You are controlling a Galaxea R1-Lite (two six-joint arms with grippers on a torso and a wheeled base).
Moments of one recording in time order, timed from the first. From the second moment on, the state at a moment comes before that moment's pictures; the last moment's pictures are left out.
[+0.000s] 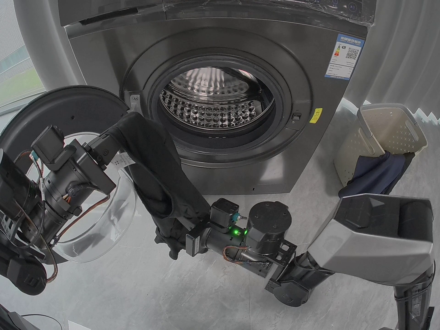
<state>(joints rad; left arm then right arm) -0.43 1.53 -0.40 -1.55 -0.28 -0.31 0.89 2.35 -1.00 -1.46 0.08 0.11</state>
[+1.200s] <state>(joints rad) -0.41 1.53 -0.43 -1.52 -0.23 -0.28 0.63 1.65 -0.57 -1.43 0.09 0.10</state>
